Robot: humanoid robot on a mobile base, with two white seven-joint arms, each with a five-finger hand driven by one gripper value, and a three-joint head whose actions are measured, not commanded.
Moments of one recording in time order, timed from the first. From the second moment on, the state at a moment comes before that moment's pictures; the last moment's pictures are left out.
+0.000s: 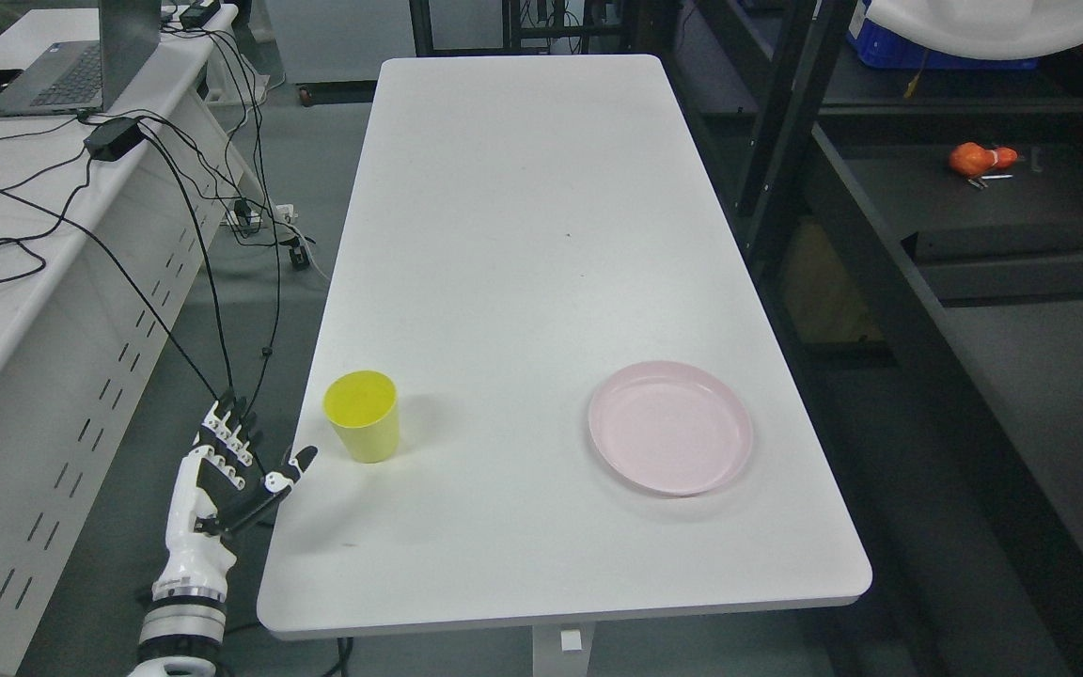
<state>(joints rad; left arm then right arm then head) -0.06 0.01 0.14 -1.63 0.24 0.01 0.01 0.00 0.00 0.00 -0.24 0.00 0.09 -0.12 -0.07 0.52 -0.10</state>
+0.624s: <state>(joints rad) -0.12 0.00 0.08 -1.55 0.20 -0.04 -0.02 0.00 0.00 0.00 -0.24 0.00 0.09 -0.12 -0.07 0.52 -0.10</state>
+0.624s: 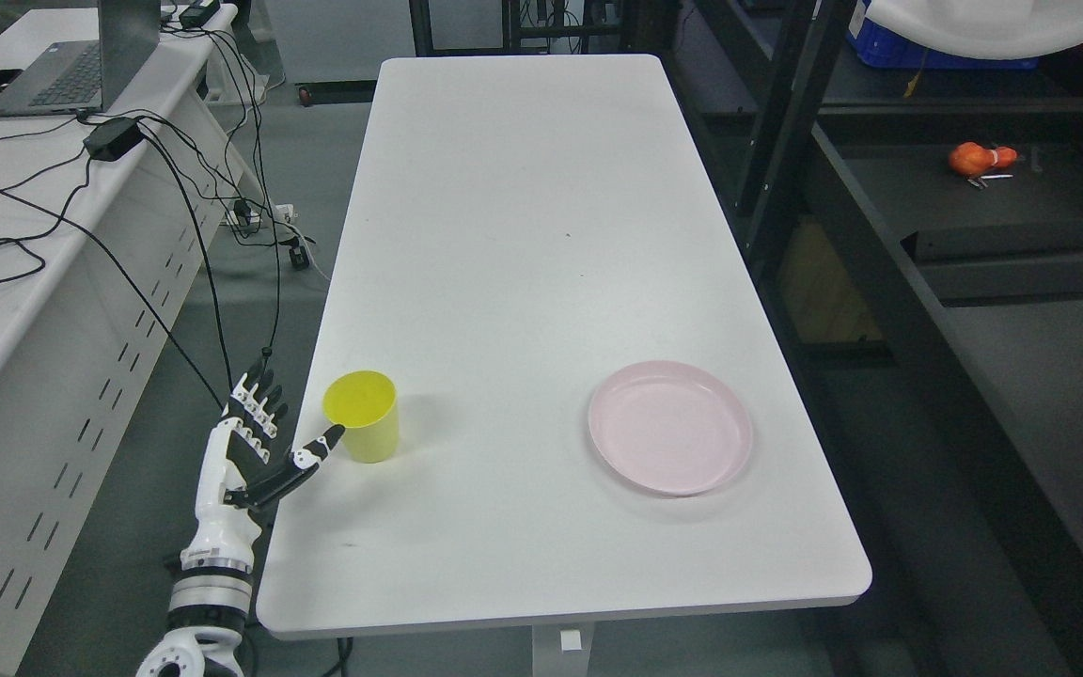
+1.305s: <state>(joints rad) -0.16 0.00 0.02 -1.44 0.20 -0.07 -0.04 0.00 0.00 0.00 -0.24 0.00 0.09 -0.12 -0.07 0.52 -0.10</state>
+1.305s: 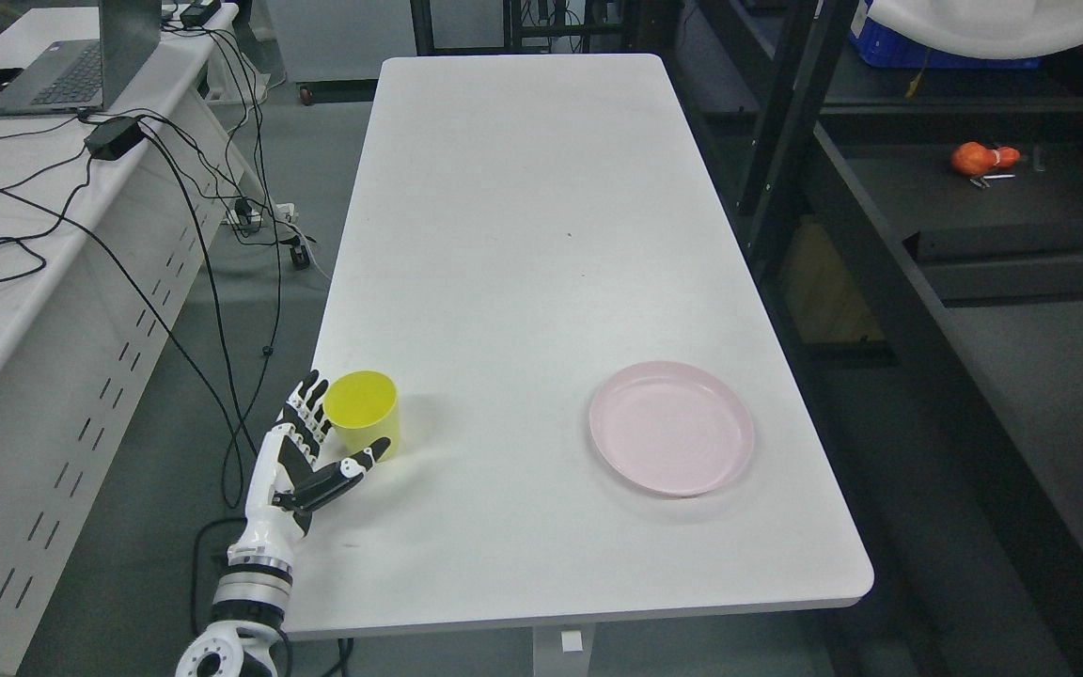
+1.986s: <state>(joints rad) -0.25 0.00 0.01 -1.31 0.20 -0.08 -0.05 0.00 0.00 0.00 -0.24 0.00 0.09 -0.12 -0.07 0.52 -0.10</state>
